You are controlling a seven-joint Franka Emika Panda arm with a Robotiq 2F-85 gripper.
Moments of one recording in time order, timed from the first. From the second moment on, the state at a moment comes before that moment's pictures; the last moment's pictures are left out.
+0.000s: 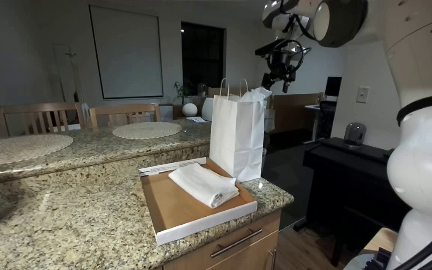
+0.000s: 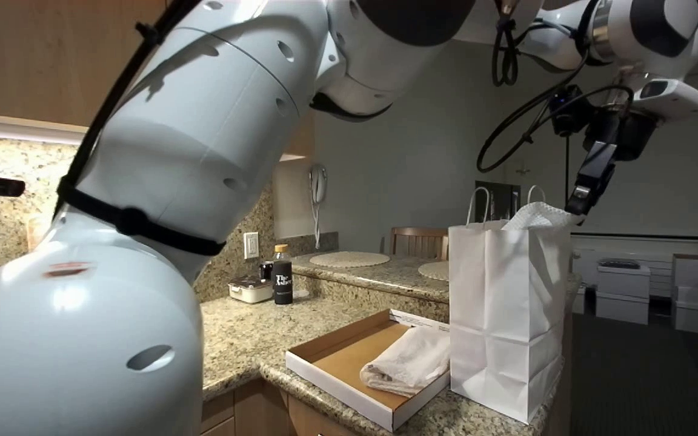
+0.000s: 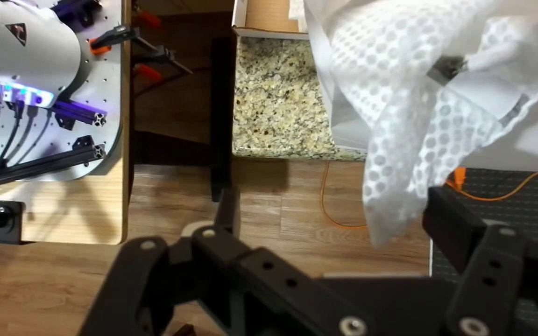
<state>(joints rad) -0.33 0.53 -0.32 -1.06 0.36 1.17 1.08</state>
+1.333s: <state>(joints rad) -0.24 0.50 -0.27 -0.95 0.27 1.02 0.74</state>
